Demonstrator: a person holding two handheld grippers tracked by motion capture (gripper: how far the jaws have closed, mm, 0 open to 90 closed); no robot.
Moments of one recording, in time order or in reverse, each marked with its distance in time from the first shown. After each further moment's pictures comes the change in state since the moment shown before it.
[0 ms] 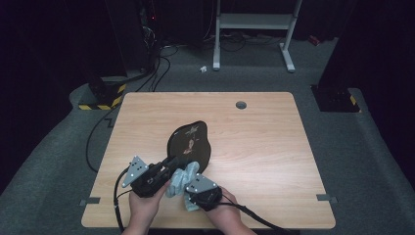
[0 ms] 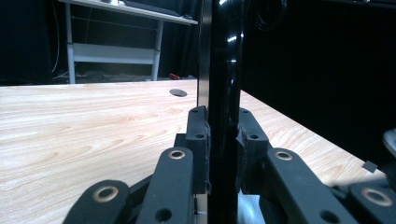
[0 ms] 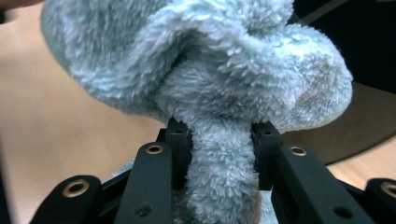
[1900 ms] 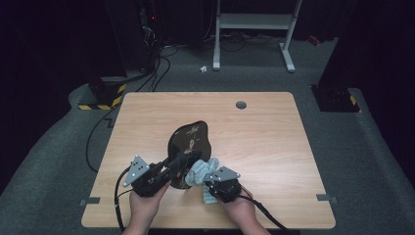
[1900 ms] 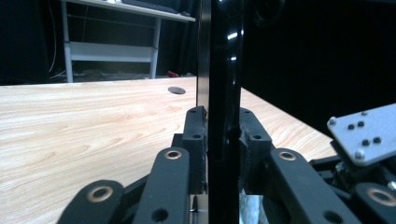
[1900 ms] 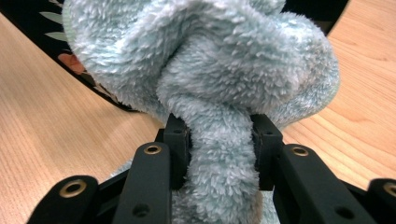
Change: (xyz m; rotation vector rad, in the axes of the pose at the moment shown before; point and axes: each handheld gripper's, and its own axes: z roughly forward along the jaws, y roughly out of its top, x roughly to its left) left arm 0.000 -0.001 0.003 0.018 -0.004 0.018; right arm -0.046 -0.046 -0.001 0.060 -0.045 0.163
